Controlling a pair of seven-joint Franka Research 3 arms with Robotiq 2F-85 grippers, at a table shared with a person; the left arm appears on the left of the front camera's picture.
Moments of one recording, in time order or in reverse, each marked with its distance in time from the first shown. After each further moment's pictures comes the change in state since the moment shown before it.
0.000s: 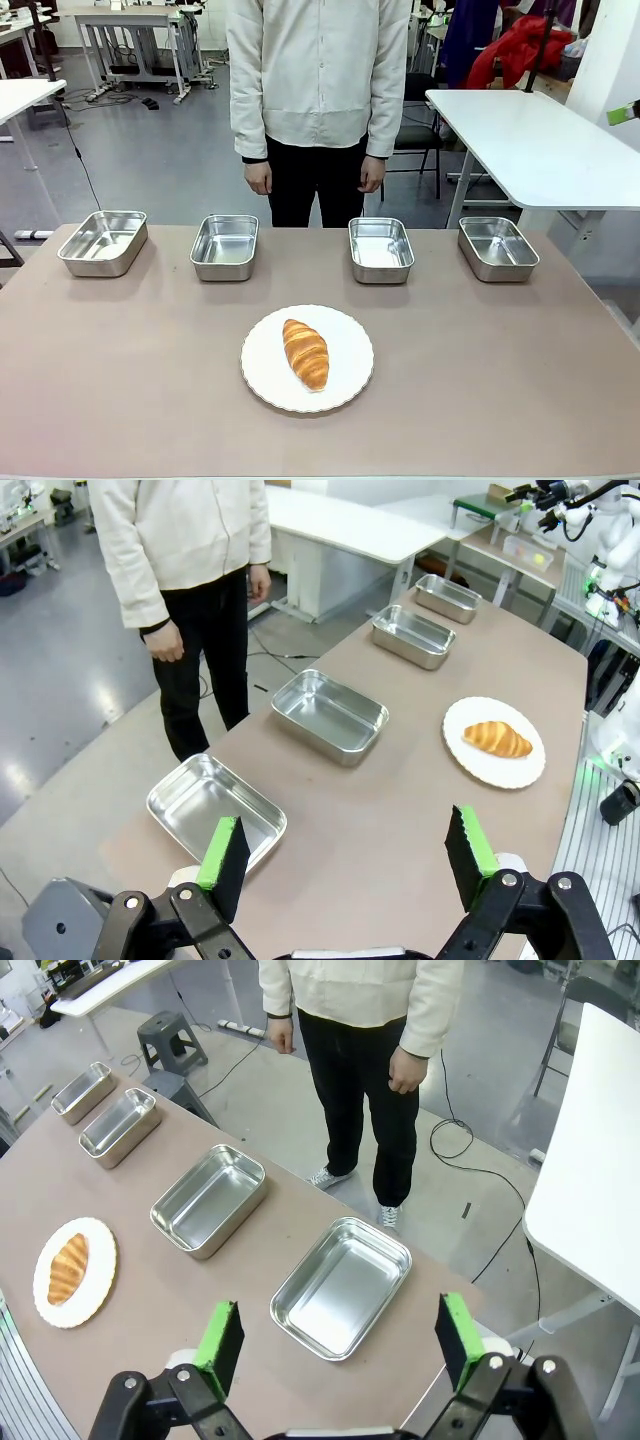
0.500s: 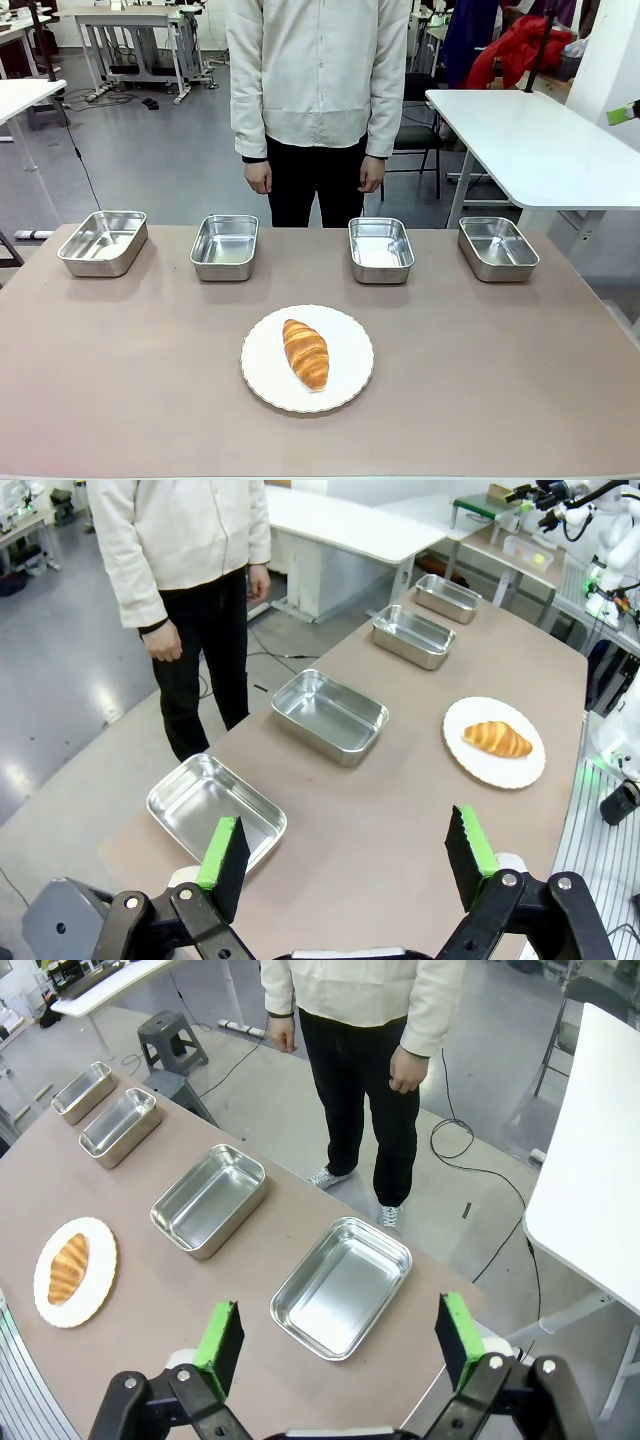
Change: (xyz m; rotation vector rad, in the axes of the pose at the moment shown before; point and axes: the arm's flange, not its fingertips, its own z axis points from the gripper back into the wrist) left arm 0.000 0.000 0.000 0.000 0.000 0.000; right arm 0.000 0.000 0.000 0.001 0.000 0.000
